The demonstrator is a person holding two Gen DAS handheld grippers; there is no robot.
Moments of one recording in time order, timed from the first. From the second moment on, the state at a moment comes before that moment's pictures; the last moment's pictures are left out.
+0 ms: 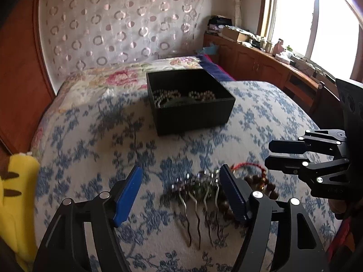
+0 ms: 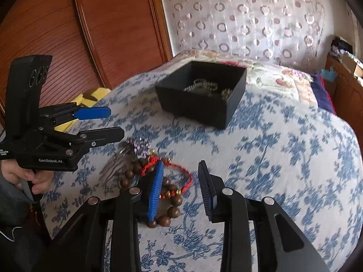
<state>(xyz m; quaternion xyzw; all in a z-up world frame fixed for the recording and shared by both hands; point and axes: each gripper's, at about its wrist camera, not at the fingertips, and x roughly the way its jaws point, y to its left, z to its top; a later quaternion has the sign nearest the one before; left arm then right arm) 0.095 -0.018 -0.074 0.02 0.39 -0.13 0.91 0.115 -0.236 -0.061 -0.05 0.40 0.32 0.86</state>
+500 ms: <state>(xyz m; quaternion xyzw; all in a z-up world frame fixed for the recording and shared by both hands) 0.083 -0.020 -0.093 0.01 0.41 -0.14 0.90 0.115 -0.229 -0.082 -0.03 0.44 0.31 0.84</state>
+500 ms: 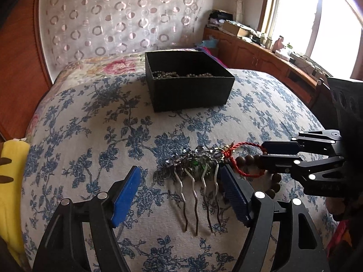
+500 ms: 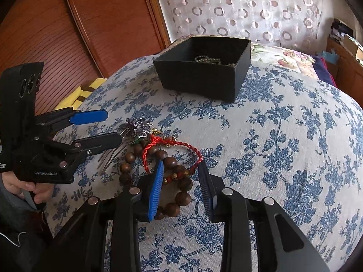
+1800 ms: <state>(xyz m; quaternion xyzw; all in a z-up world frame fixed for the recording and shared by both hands) 0.105 -0.033 -0.098 -0.02 0.42 -0.13 0.90 0.102 -0.278 -0.052 -0.01 0.37 0.29 0.88</state>
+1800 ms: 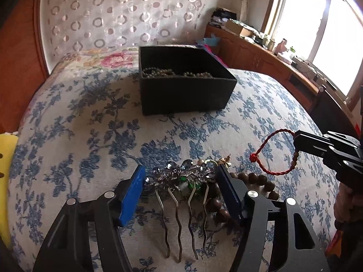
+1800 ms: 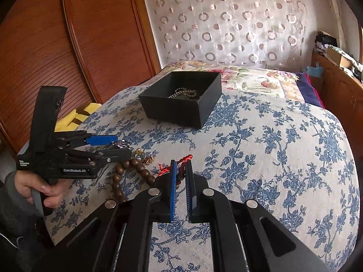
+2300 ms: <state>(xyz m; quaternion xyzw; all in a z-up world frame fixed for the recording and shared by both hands) 0.098 -0.023 -0.061 -0.02 0.36 -0.11 0.93 0.117 -0.268 -0.038 -0.01 0.35 0.29 0.89</state>
